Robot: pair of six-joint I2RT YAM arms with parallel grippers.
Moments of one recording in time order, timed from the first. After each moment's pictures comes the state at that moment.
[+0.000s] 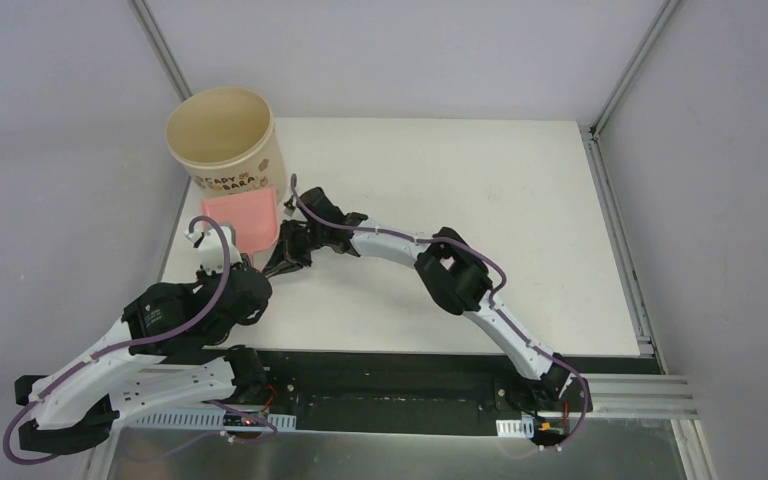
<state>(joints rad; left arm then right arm) -1.06 0.64 1.05 -1.46 -0.81 -1.05 0.98 2.54 2.03 -0.02 -0.73 1.17</state>
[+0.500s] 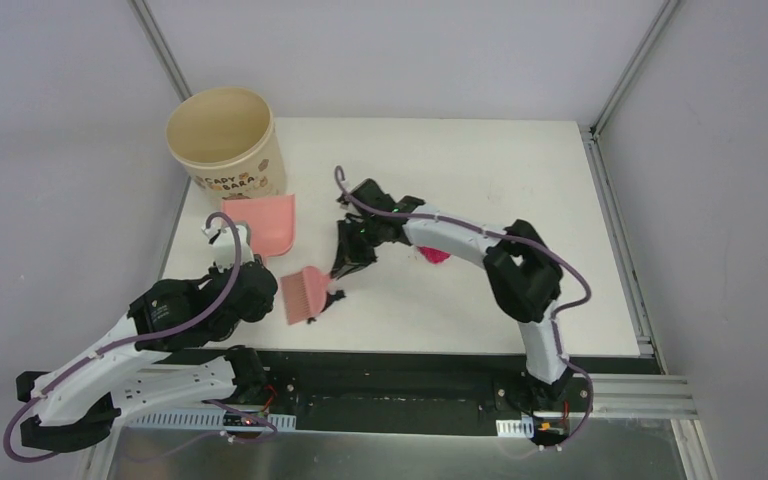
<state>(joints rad) -1.06 0.66 1.06 -1.42 -0.73 -0.99 0.95 2.12 1.65 -0.46 -0.48 0.77</state>
